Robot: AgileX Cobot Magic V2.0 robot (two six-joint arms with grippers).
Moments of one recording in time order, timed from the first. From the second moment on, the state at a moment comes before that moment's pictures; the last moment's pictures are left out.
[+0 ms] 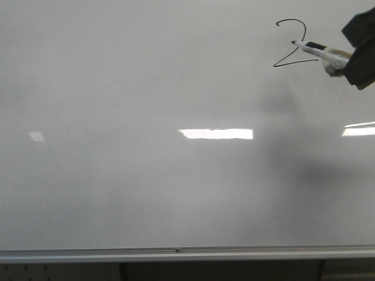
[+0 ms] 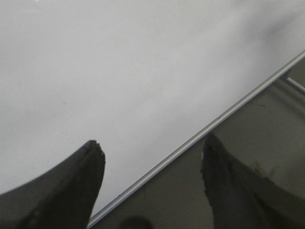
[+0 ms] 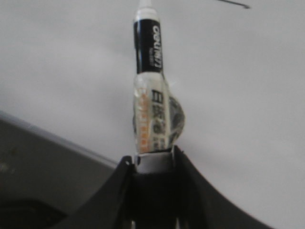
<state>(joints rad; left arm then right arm) -0.28 0.77 -0.96 -0.23 0.96 0.46 0.23 1.20 -0.89 0.14 0.56 -0.26</state>
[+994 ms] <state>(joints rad) -0.91 1.36 -1.25 -0.37 1.02 0.79 0.51 1.15 -1.10 0.53 1.23 -0.88</state>
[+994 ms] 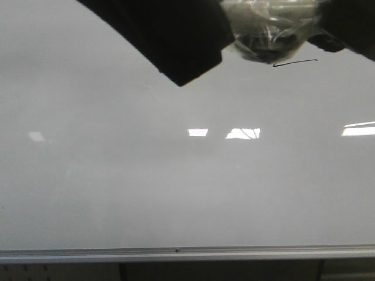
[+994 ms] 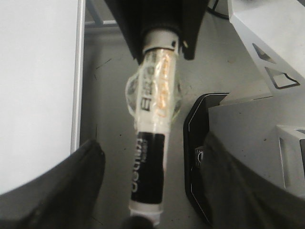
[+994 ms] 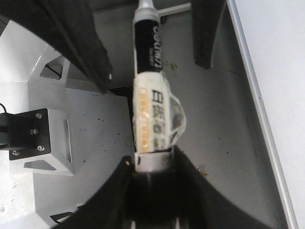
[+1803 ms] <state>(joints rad) -0.92 1.35 -1.26 -0.25 1.04 0.70 0.40 1.06 -1.10 0.42 1.24 -0.78</state>
